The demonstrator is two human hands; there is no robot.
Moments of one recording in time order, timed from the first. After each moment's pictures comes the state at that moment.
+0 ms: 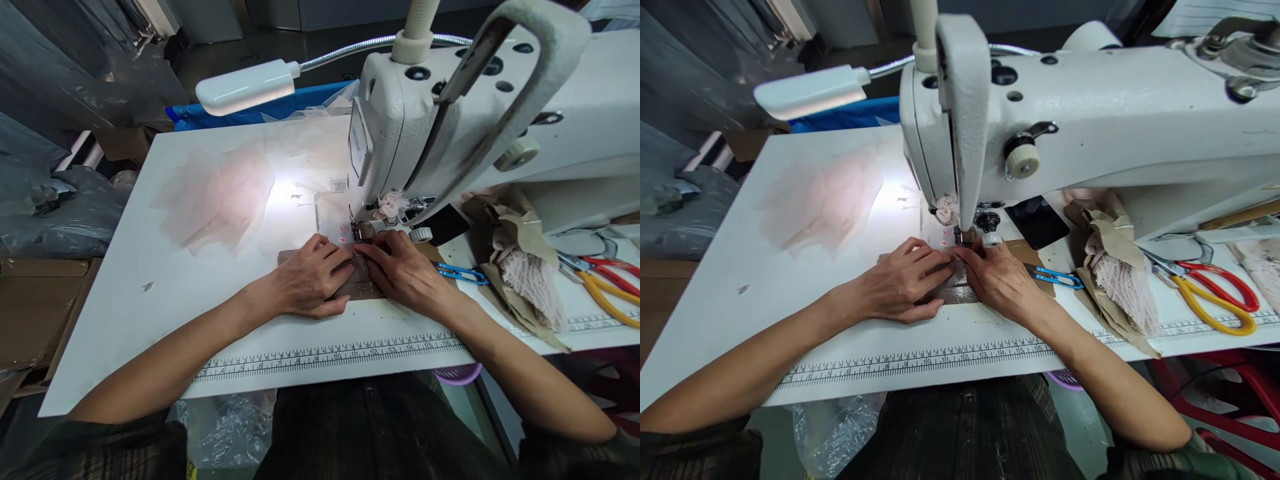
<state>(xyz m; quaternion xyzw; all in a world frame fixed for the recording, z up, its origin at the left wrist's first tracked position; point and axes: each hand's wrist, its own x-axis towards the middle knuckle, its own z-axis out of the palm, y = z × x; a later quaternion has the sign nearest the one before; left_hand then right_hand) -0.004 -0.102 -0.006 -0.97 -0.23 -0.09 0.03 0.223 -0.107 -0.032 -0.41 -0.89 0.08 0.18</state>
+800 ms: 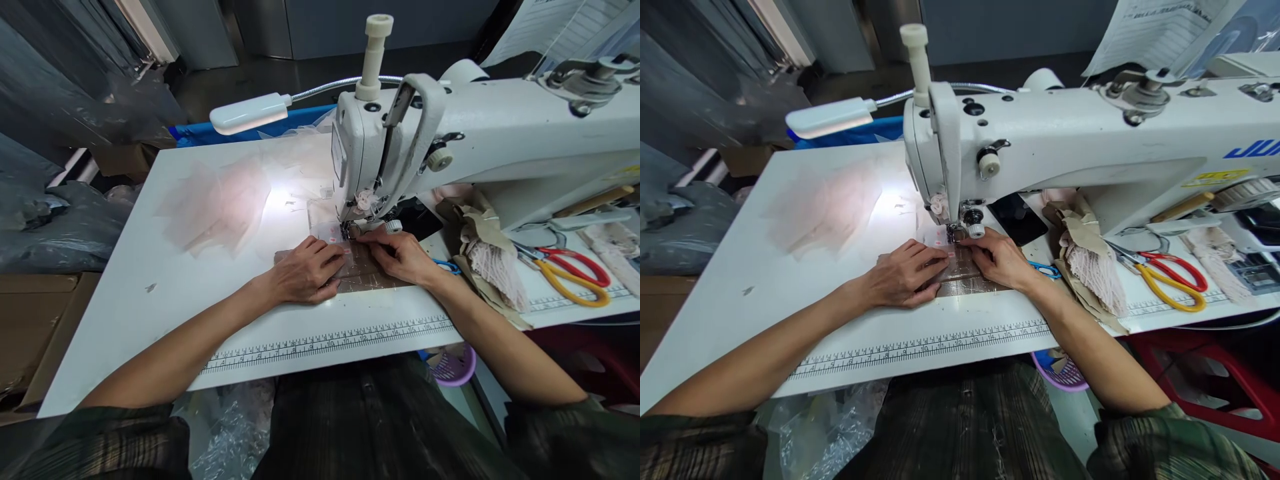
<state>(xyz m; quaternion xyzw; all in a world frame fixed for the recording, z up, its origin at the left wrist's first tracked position) -0.003 -0.100 -0.018 -0.96 -0.22 -0.15 0.06 0.243 -0.088 -0.035 -0.41 -0.83 0.22 0.30</state>
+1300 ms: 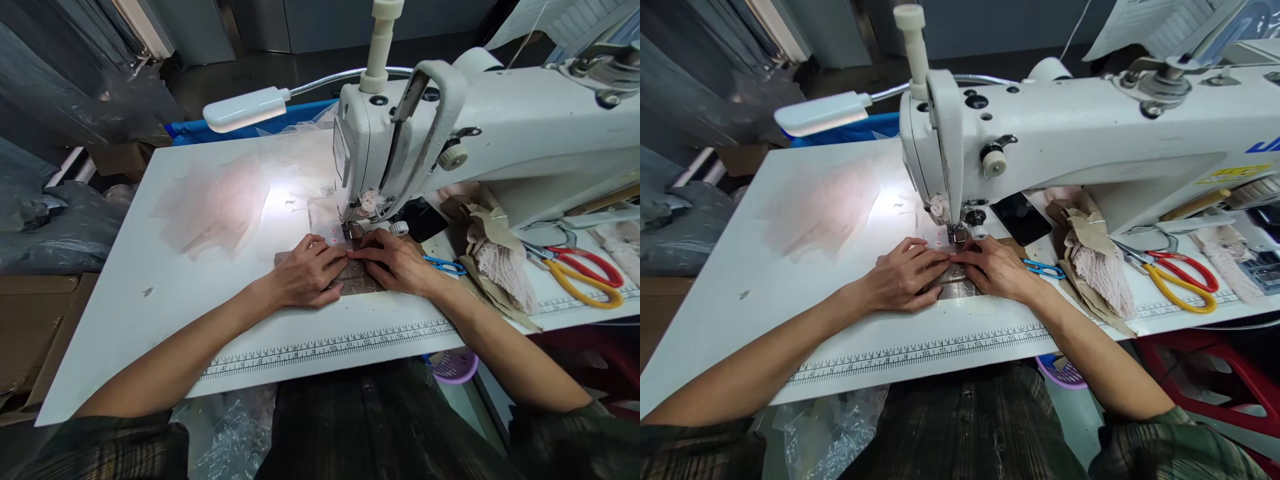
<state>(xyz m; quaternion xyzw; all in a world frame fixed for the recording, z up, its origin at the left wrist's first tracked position) -0.005 -0.099 -0.020 -0.96 -0.23 -0.14 0.07 0.240 -0.094 -0.037 -0.34 -0.90 0.14 0.23</state>
